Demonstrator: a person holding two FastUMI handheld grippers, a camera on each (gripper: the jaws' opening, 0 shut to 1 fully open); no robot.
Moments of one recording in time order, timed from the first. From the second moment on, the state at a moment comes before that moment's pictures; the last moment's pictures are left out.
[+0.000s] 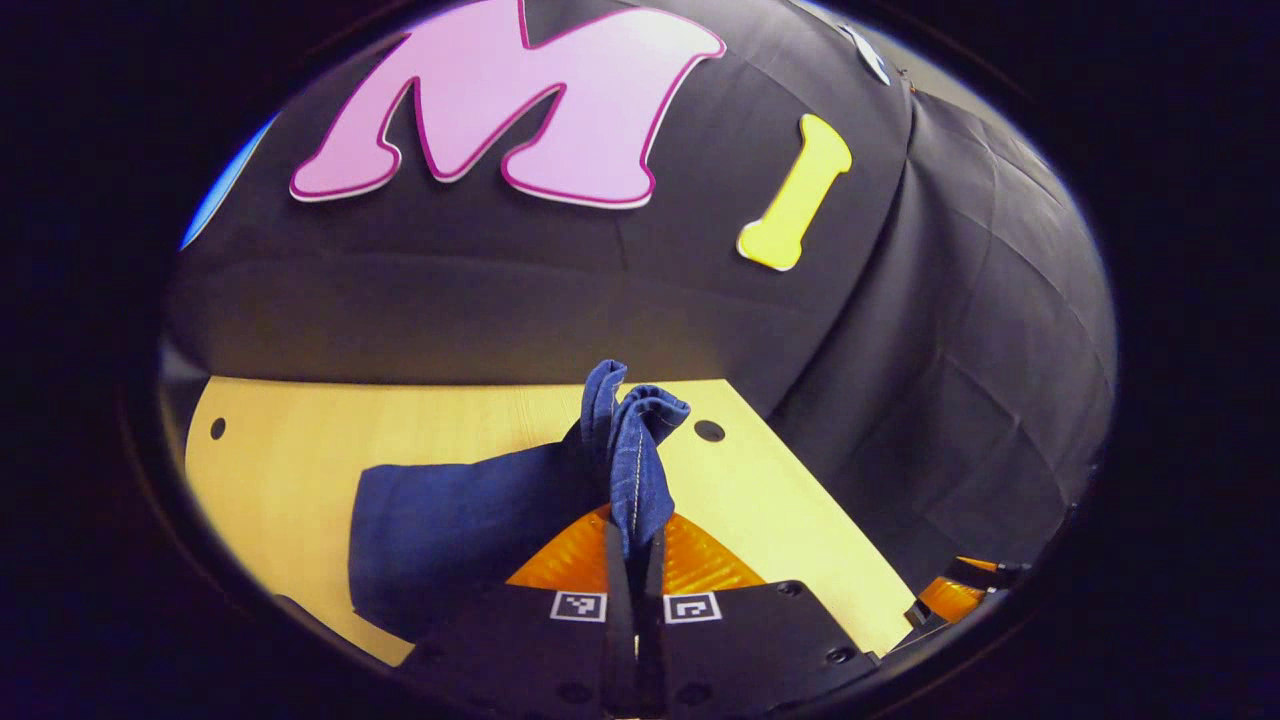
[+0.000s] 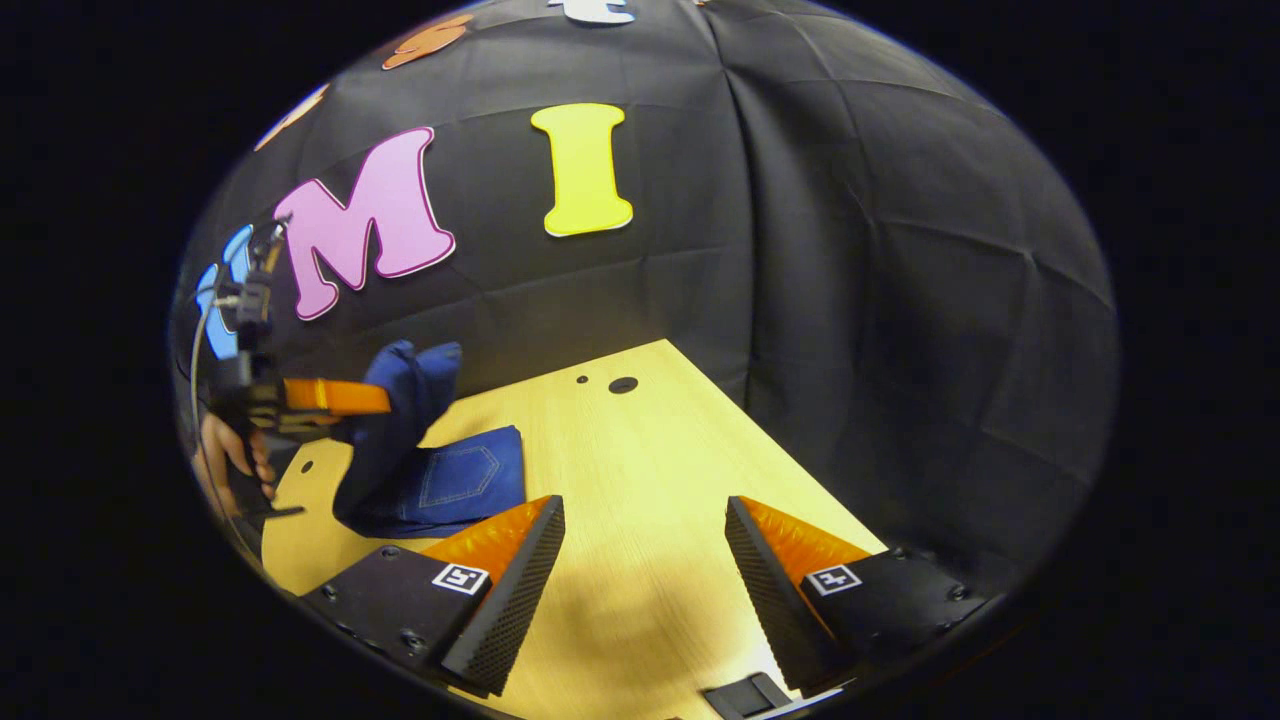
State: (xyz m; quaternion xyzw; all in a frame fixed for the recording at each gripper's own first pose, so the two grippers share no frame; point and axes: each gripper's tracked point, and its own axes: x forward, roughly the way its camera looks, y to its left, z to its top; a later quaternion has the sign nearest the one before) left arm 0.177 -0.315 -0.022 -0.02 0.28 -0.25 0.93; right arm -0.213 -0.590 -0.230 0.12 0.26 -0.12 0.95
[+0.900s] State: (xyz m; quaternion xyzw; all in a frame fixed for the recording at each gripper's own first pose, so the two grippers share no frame) left arm 0.044 -0.162 0.054 -0.01 0.18 -0.17 0.97; right arm -0.237 -0.491 -0.173 0.07 0.24 0.00 0.97
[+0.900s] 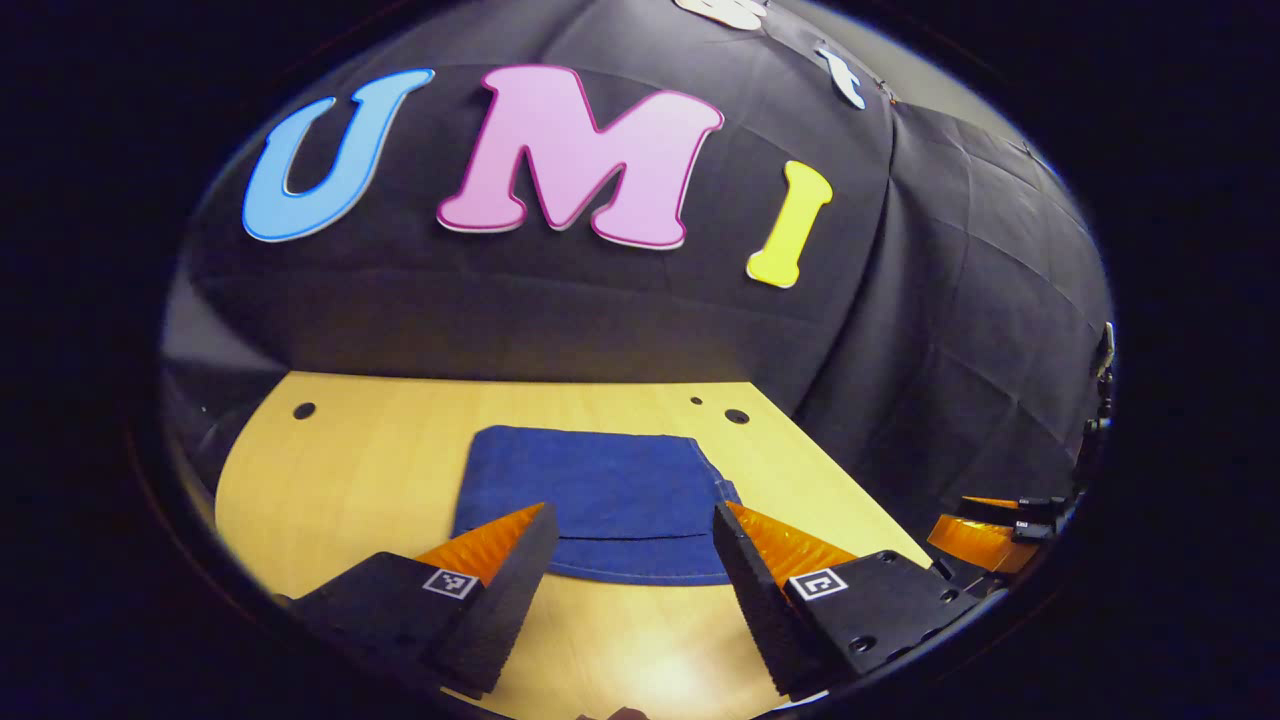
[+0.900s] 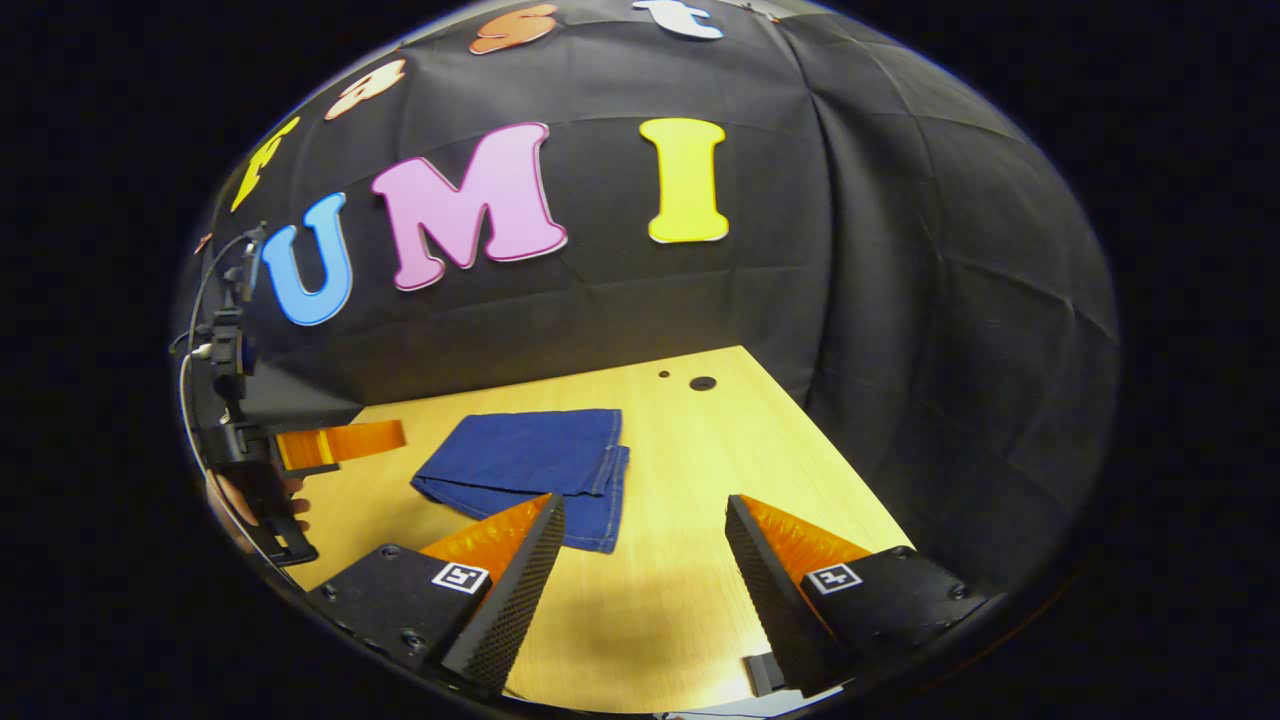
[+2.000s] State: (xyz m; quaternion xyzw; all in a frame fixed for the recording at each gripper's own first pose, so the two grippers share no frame) left arm -0.168 0.044 0.160 -0.02 0.04 -0.03 1.00; right arm -0.336 -0.373 -0.024 0.03 0.12 0.08 0.99
